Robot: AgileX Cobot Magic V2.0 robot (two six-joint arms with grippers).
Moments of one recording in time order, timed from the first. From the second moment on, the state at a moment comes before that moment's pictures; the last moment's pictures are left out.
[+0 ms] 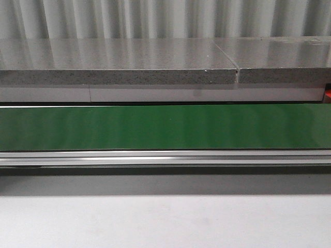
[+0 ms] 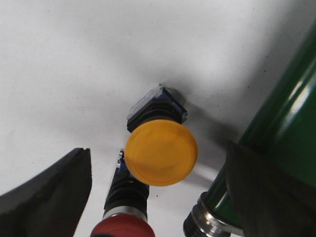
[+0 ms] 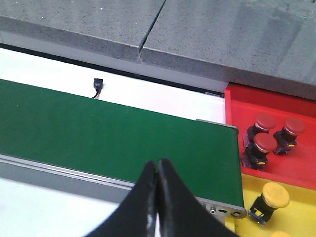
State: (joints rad) left arm 0.38 1.82 -1.34 -0.01 1.13 -0.05; right arm -0.04 0.32 -0.62 0.15 0.71 -0.26
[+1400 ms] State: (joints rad) left arm 0.23 1.59 -1.34 -0.06 1.18 0.03; right arm -0.04 0.32 -0.62 0.15 0.71 -0.26
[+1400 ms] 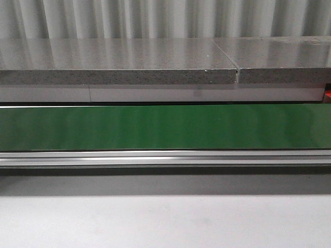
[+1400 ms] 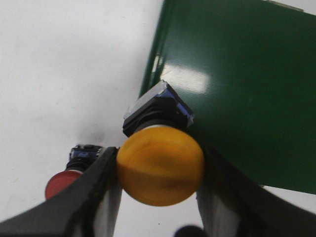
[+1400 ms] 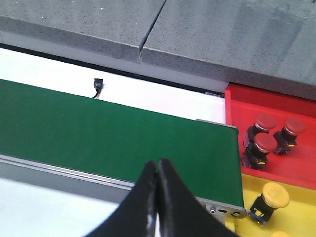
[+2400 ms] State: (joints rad) left arm 0.20 1.51 -1.34 -0.26 1.12 0.13; right arm -0.04 0.32 -0.62 0.15 0.71 -0.26
